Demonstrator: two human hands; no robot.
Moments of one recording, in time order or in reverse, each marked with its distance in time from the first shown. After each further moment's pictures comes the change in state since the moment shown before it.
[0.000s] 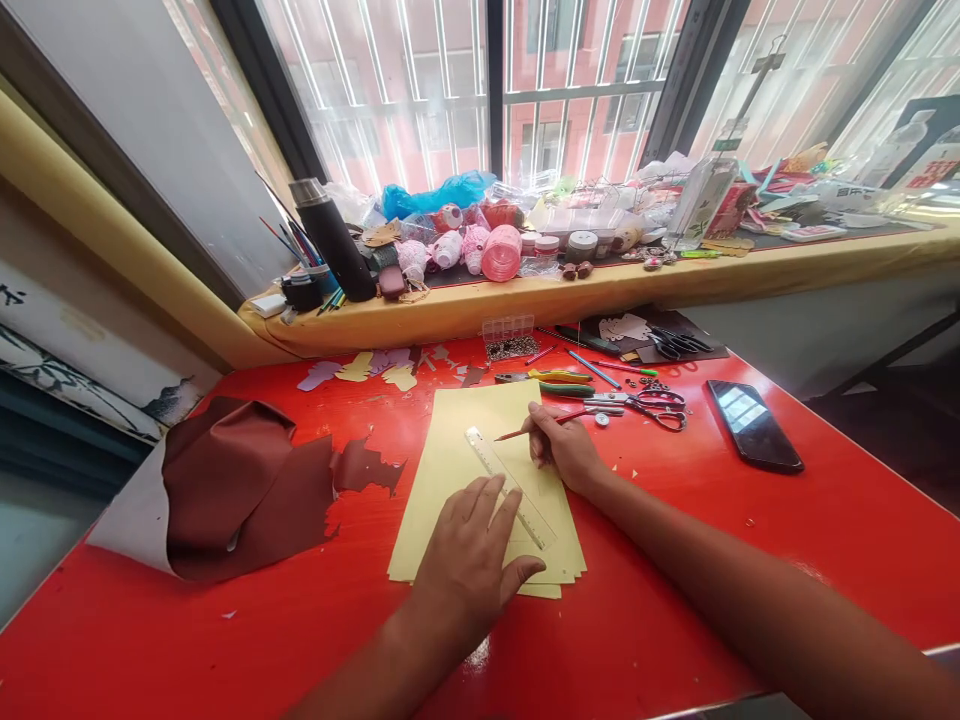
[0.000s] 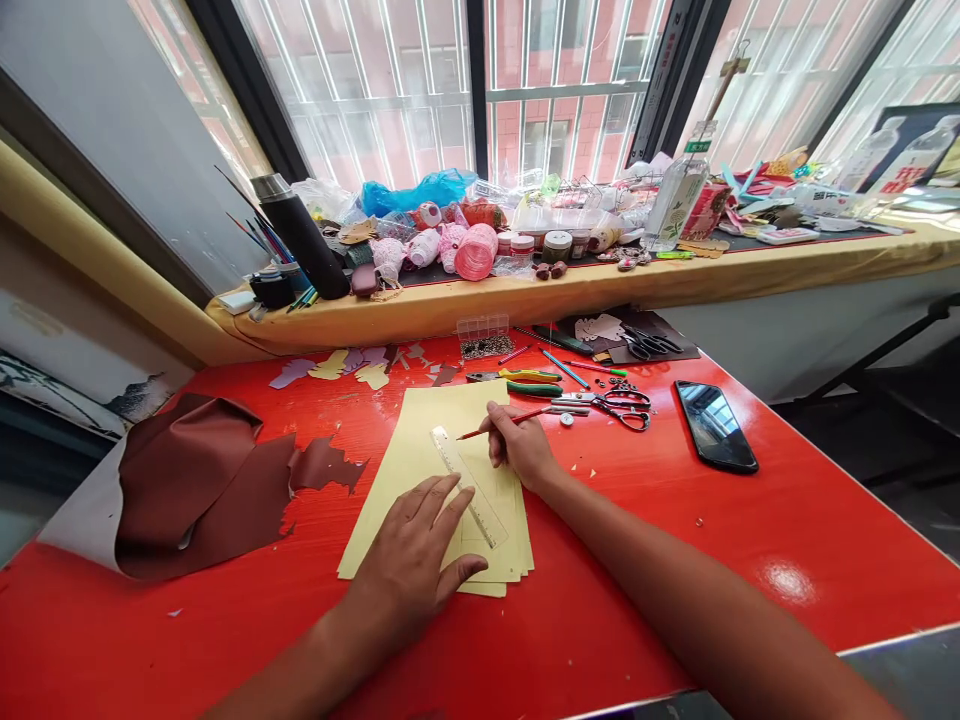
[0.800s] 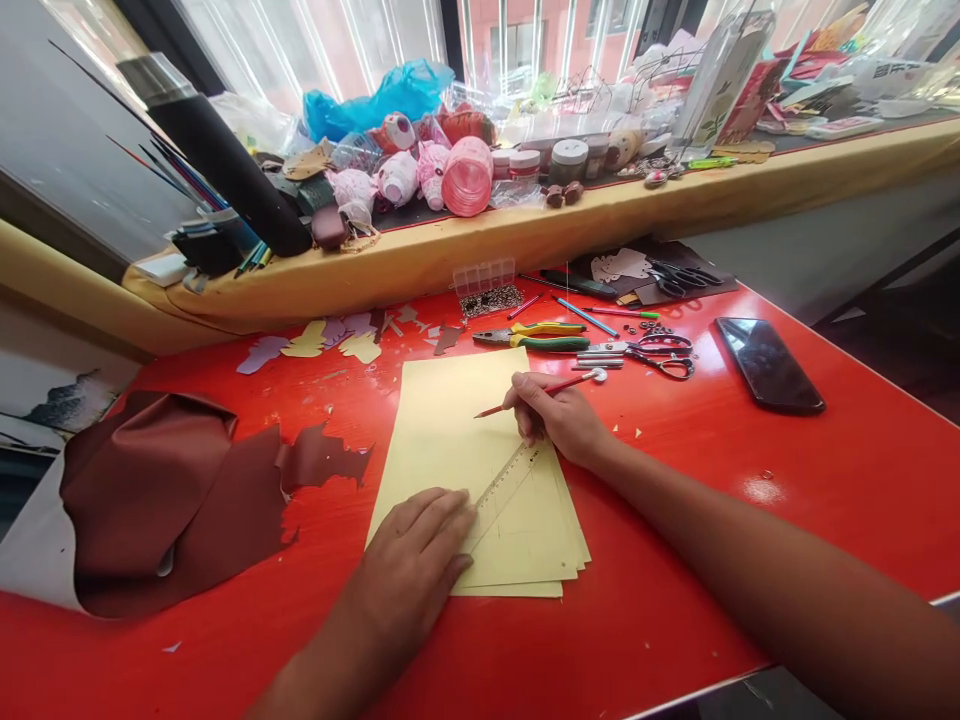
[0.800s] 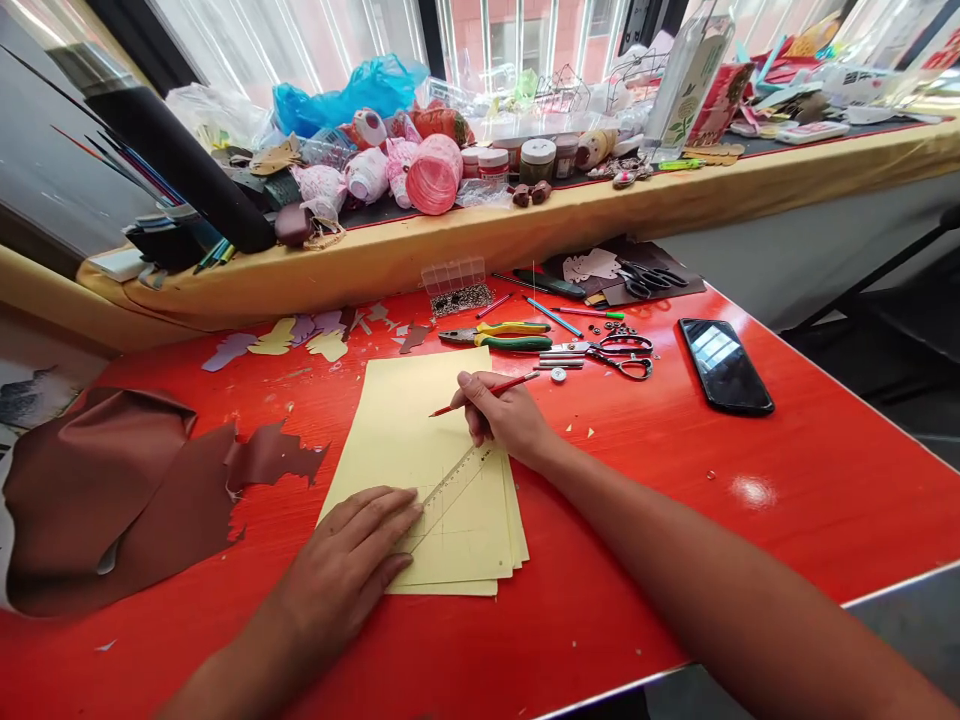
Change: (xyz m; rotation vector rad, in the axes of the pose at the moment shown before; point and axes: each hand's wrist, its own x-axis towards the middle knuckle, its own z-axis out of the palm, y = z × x) left_hand -0.032 -0.049 -0.020 -0.163 -0.083 0.158; right_hand -0.006 -0.001 -0.009 -0.089 -0.087 0.017
